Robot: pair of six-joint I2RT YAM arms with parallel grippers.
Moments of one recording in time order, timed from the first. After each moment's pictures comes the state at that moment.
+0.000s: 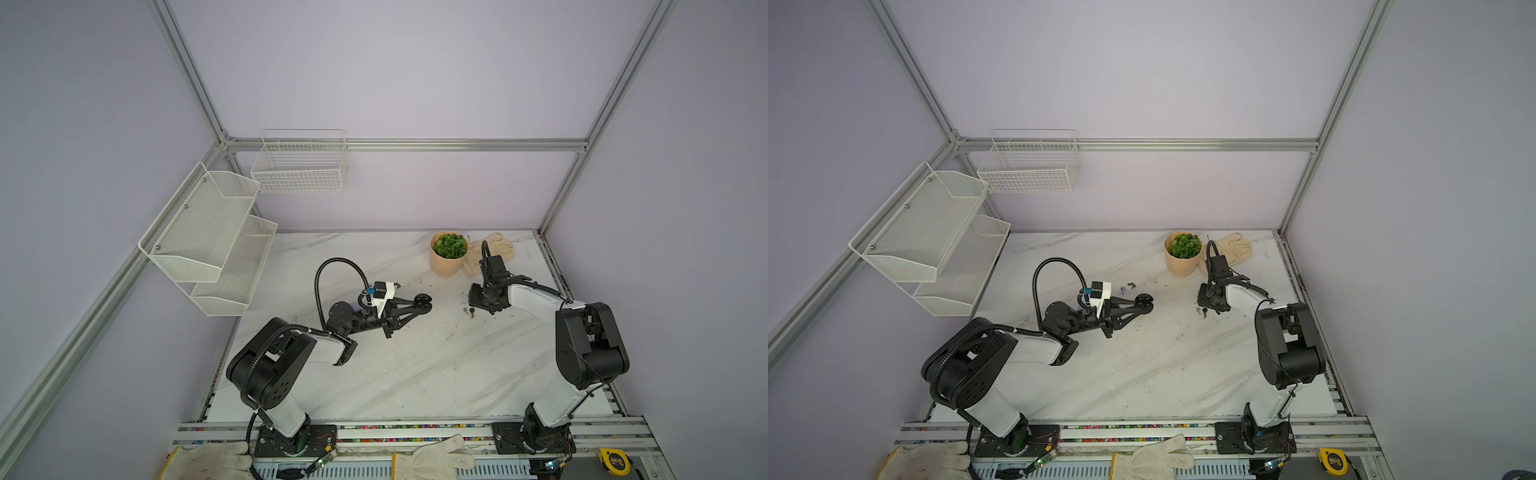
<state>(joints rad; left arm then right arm) -0.54 1.66 0.54 1.43 0.84 -0.39 0.25 1.72 1.09 -0.48 0.05 0.44</state>
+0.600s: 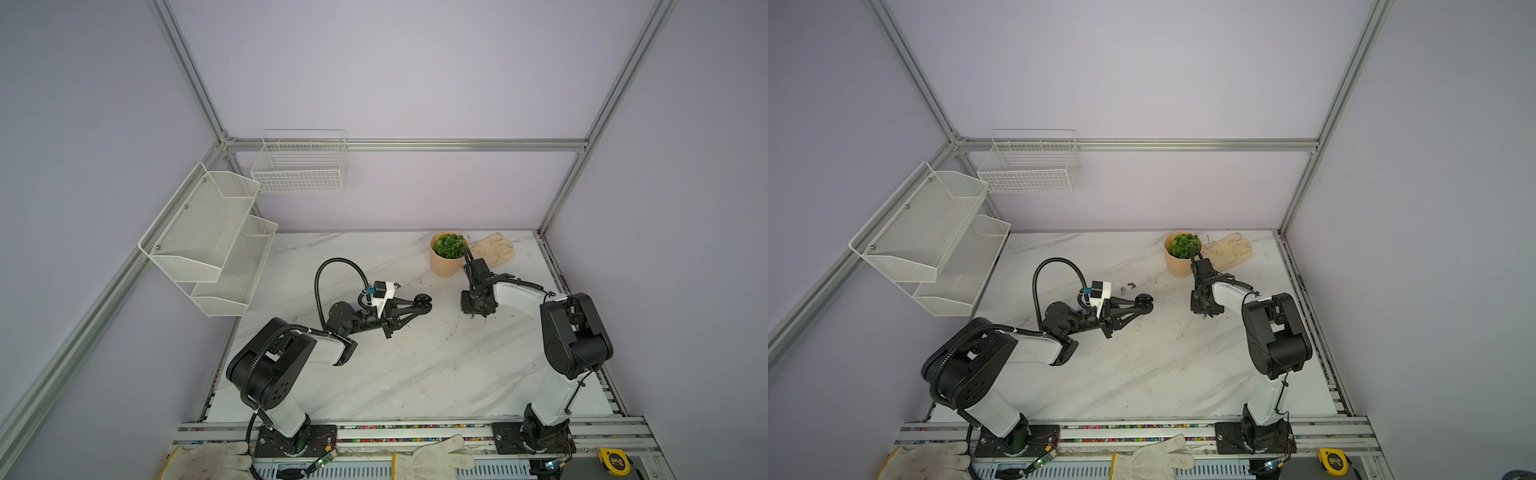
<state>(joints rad) -0.54 1.66 0.54 1.43 0.85 -0.39 0.32 1.81 1.13 -0.55 0.13 0.38</state>
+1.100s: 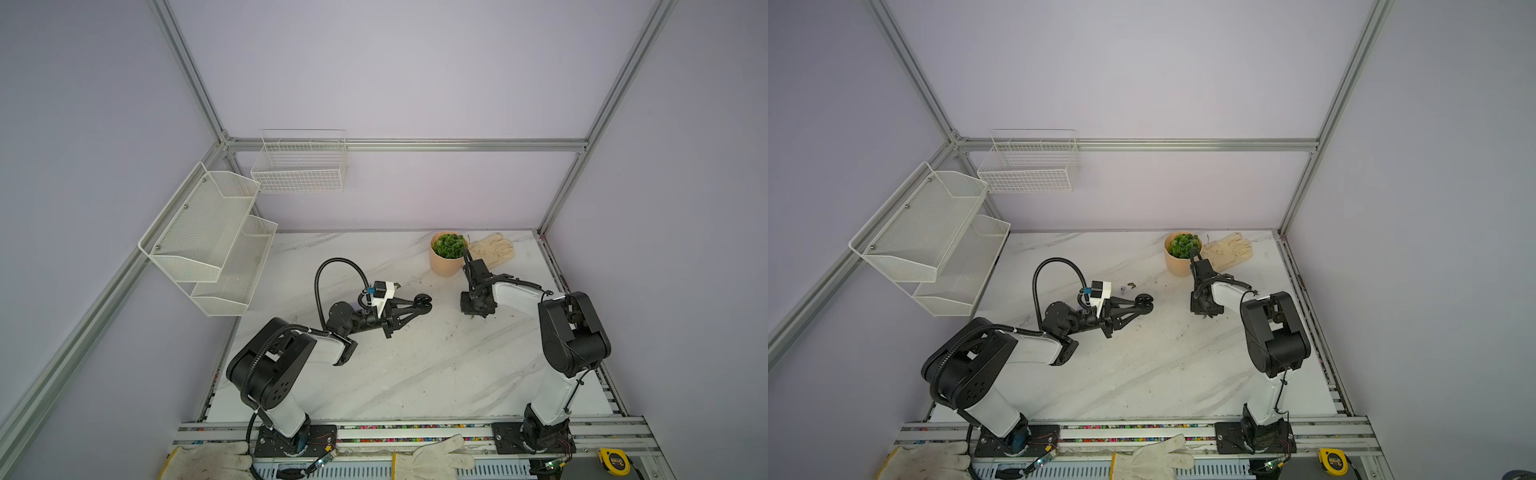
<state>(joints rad) -0.54 1.66 0.54 1.43 0.85 -0.39 0.32 1.83 1.13 -0.55 0.13 0.38</state>
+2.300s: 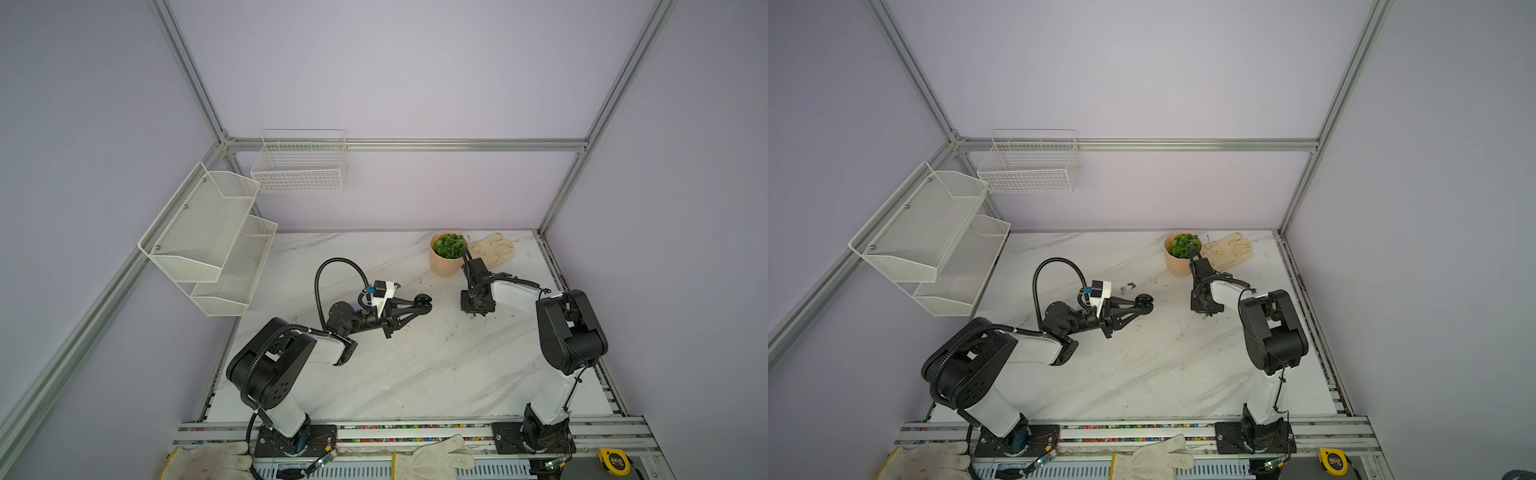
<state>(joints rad) -0.54 1.66 0.54 1.43 0.85 -0.41 0.32 1.85 1.15 -0.55 0.17 0.38</state>
